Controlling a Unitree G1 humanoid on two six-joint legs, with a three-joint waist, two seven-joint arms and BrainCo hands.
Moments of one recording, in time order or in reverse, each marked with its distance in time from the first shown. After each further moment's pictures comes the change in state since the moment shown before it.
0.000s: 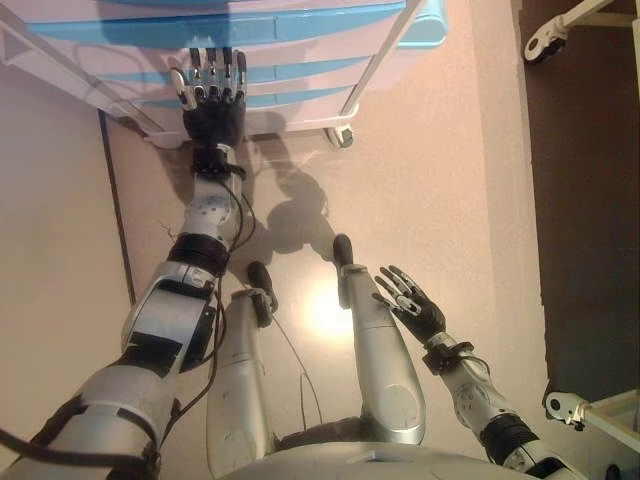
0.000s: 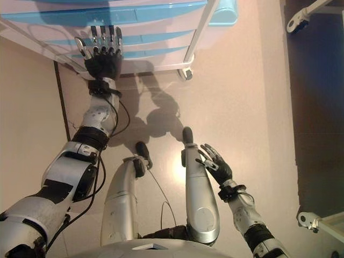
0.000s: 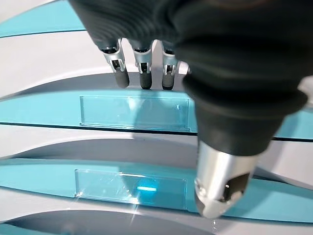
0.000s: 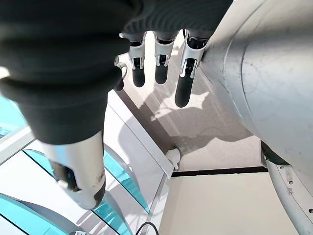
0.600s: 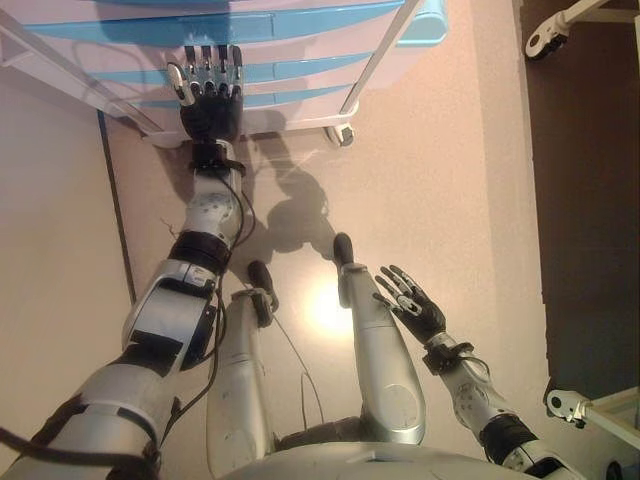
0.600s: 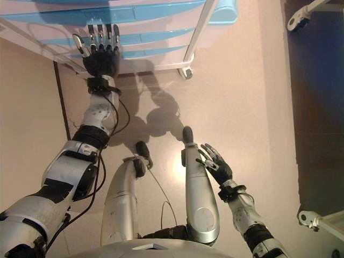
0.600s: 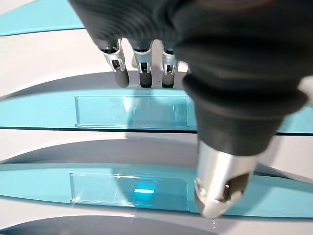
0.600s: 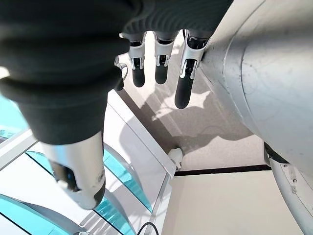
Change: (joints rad) left arm -0.006 -0.001 -0.020 -0.025 -0.015 -0.066 0.026; right arm -0.002 0.001 0.000 0.010 0.016 -0.004 0.015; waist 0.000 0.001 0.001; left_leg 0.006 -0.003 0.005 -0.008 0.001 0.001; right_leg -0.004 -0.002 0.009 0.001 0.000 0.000
